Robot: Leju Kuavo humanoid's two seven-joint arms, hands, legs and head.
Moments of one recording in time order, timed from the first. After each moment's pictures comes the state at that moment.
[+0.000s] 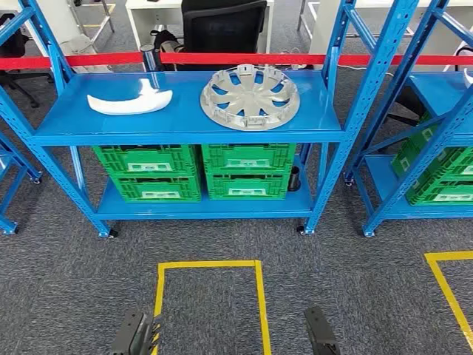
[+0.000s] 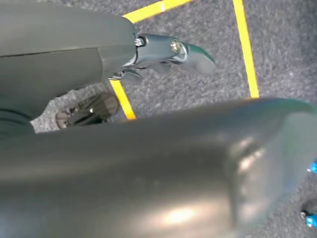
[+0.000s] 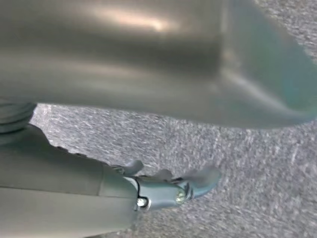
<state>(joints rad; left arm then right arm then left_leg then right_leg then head) -0.11 0.03 -0.57 -0.27 0.41 -0.04 -0.35 -0.01 0.05 0.06 -0.26 0.12 -0.17 -0.31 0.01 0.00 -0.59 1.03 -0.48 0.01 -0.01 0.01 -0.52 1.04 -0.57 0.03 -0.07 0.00</state>
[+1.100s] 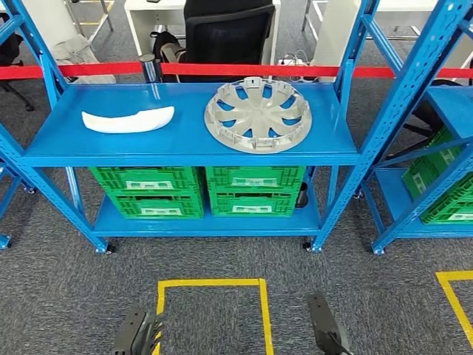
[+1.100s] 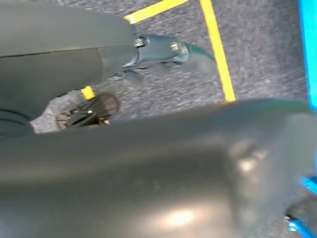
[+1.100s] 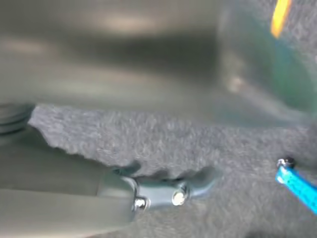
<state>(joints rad) -0.11 0.02 -0.59 -0.27 0.41 -0.05 -0.36 0.02 0.04 0.07 -0.44 0.14 -0.30 -0.32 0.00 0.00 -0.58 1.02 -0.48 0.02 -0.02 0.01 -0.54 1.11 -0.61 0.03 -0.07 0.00</state>
